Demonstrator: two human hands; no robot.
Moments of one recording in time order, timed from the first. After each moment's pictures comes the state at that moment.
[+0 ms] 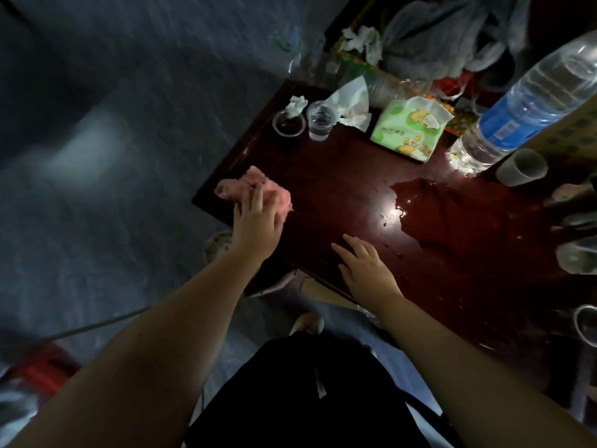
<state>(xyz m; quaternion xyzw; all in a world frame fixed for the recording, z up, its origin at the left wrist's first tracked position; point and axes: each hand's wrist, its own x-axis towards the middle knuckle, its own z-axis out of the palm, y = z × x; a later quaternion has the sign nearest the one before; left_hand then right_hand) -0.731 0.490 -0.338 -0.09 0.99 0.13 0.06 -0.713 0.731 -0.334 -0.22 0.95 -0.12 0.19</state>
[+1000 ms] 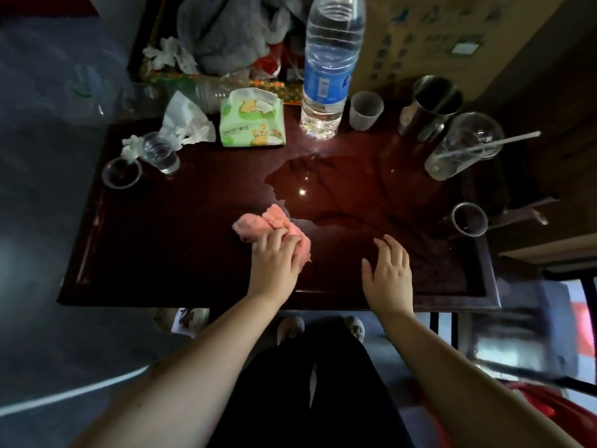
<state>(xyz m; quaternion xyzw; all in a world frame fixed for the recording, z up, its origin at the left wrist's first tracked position) -0.732 0.680 -0.354 0.20 0.96 0.22 0.01 -0.649 0.880 -0.344 0.22 0.96 -0.19 -0.01</state>
